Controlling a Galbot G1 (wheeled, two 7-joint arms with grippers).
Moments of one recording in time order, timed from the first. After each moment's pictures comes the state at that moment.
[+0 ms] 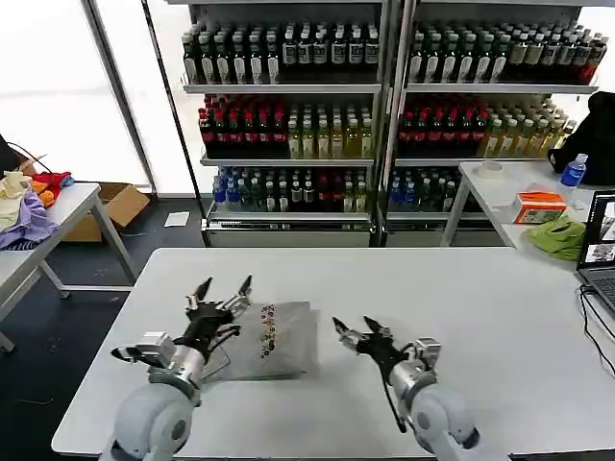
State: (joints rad) left arm 1.23 -1.21 -0.40 -2.09 -0.56 0.34 -0.21; right arm -1.09 1.20 0.18 1.83 0.81 -0.43 0.07
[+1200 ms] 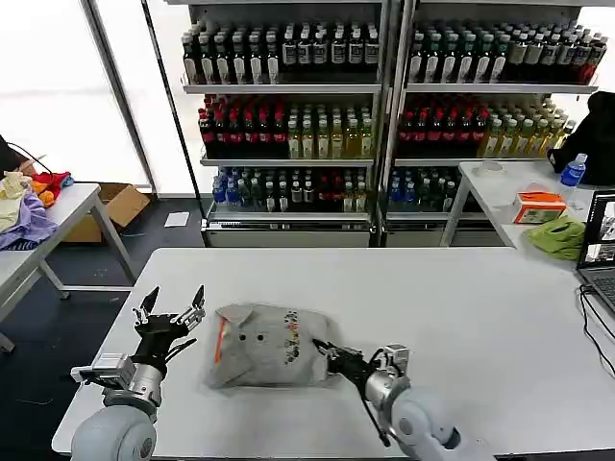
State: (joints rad) left arm 1.36 -1.25 -0.57 -2.12 -0.38 0.31 -0.14; right arm -1.09 1.13 0.10 1.85 0.90 -0.50 0.07
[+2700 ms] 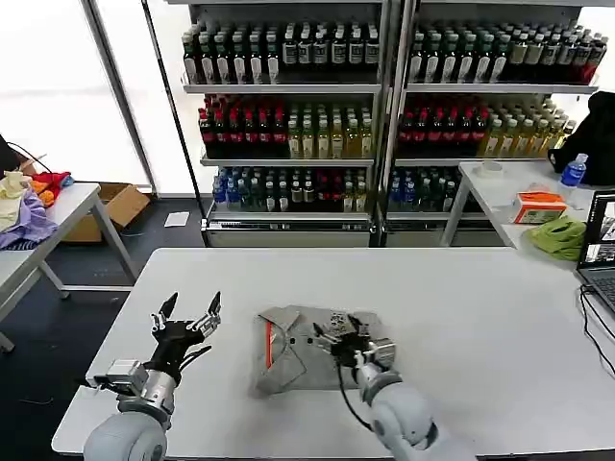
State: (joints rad) left arm 1.38 -1.27 -0.53 -2.12 -0.41 0.29 -0.10; right arm -1.04 1.27 0.03 1.81 0.50 -0.44 0.23
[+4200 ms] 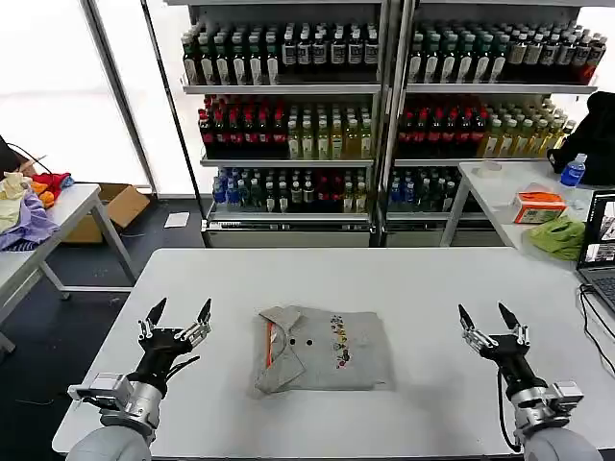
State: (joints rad) left arm 1.45 -1.26 -0.61 -2.16 -0.37 0.28 -0.04; right arm -1.47 1.13 0.75 1.90 0.56 0.01 -0.12
